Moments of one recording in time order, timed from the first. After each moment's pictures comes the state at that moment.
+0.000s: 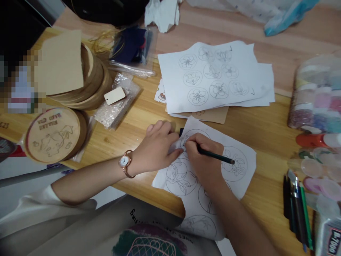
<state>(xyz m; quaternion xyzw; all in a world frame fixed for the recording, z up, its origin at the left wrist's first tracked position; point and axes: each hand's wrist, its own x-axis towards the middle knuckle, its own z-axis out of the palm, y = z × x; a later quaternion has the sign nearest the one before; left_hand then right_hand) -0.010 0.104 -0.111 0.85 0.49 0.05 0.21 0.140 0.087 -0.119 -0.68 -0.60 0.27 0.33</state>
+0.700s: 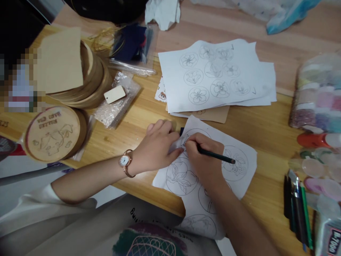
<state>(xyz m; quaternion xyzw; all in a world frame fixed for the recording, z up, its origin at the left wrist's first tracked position) -0.010 0.105 -0.111 0.85 0.49 0.05 0.21 0.142 0.088 -0.120 -0.67 -0.61 0.27 0.34</state>
